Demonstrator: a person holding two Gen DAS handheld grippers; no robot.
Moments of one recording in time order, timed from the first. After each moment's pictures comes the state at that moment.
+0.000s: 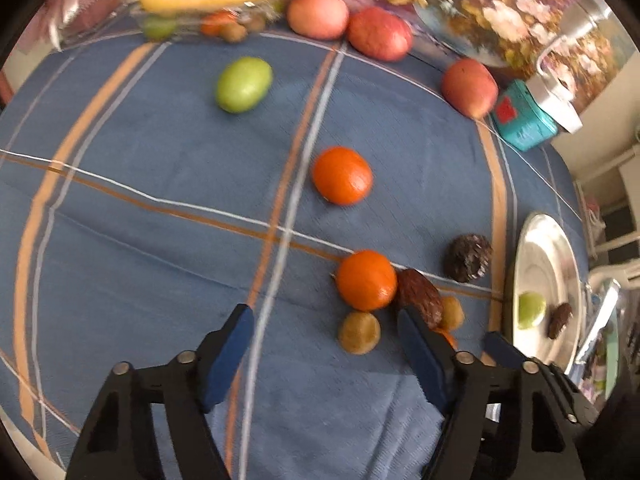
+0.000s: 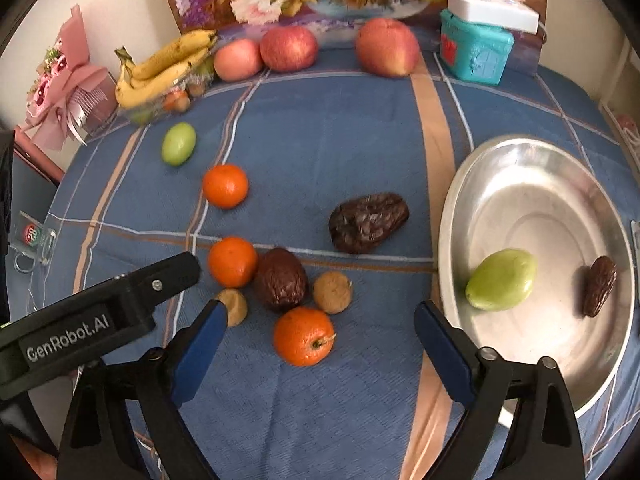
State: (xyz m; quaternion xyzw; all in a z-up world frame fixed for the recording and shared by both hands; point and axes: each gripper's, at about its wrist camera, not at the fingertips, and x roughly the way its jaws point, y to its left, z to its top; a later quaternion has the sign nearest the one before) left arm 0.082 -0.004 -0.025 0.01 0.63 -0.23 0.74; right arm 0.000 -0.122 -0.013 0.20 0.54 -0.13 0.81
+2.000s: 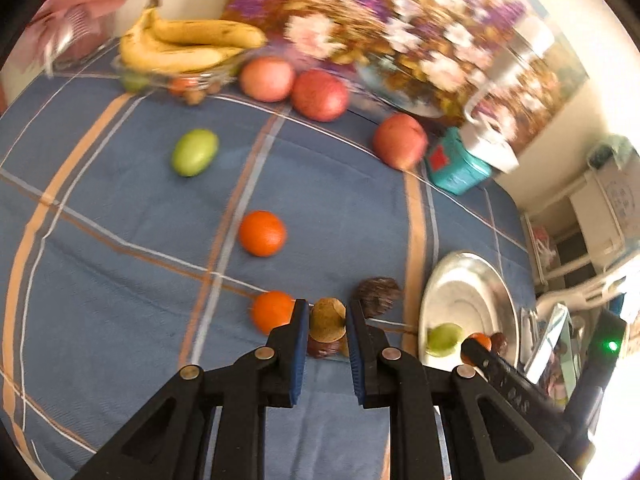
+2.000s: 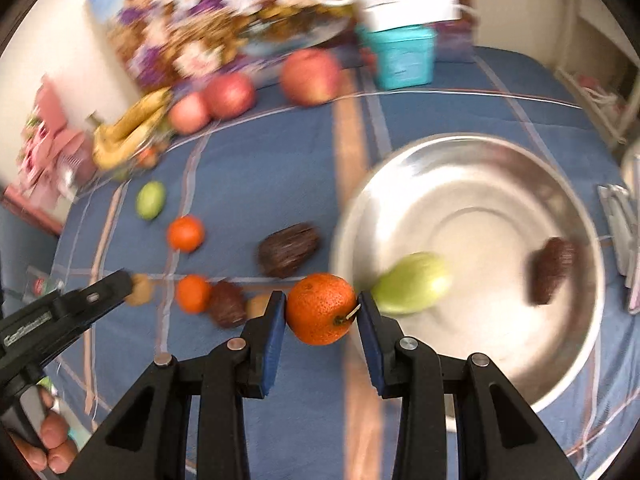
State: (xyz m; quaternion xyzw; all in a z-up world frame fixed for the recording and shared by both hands) left arm 0.060 -0.025 0.033 -0.04 0.56 -0.28 0.78; right arm -0.050 -0.188 0.021 0.26 0.50 -0.19 0.80
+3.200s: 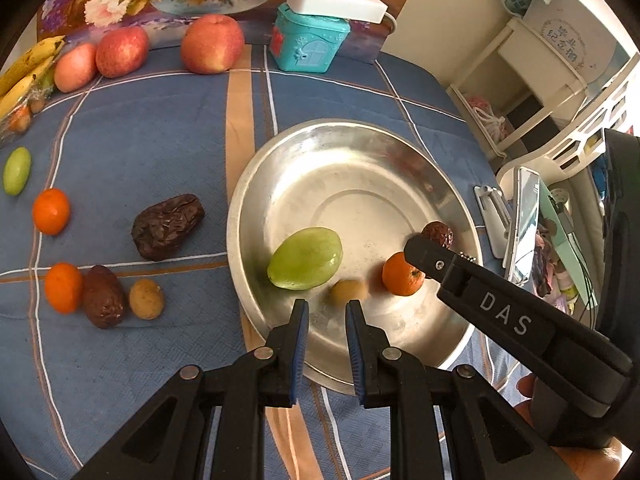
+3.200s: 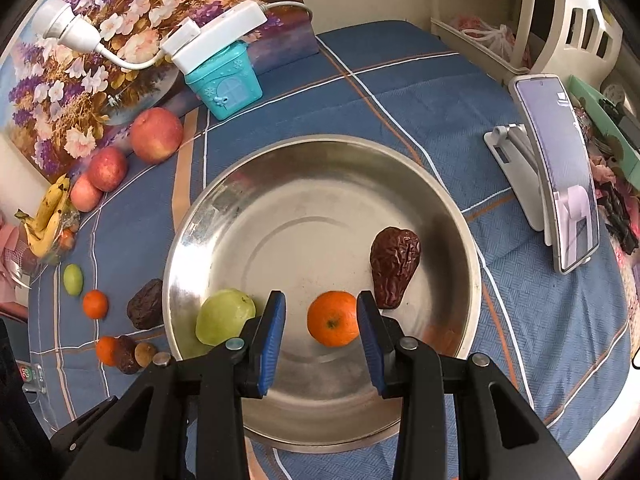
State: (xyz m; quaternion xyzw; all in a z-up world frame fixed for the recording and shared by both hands) left arm -0.033 -0.151 -0.002 0.09 0.59 -0.41 0.69; right arm -0.119 -0.278 0.010 0.33 0.48 -0.32 0.75
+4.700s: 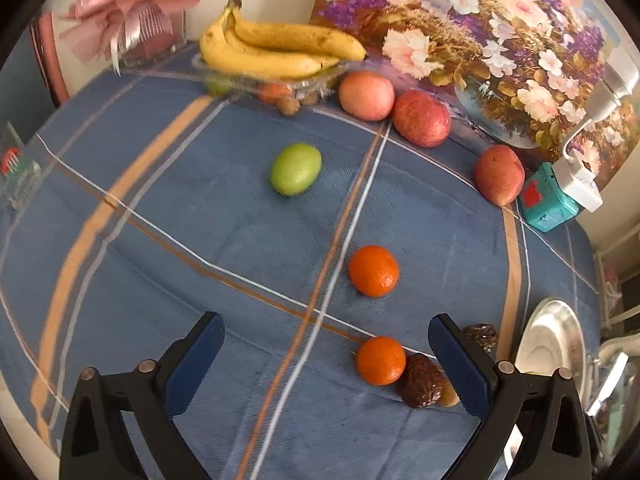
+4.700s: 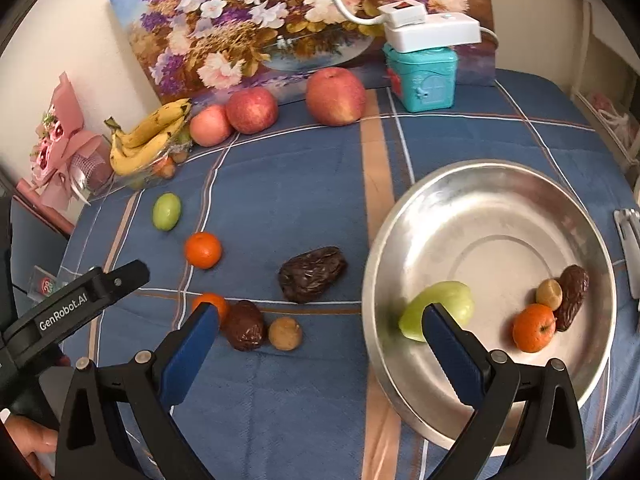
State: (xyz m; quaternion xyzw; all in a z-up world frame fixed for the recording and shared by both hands) left arm 0.104 0.008 0.007 -0.03 0.56 -0.15 0.82; right arm -0.029 -0.169 0.017 0.24 0.47 -0.16 0.83
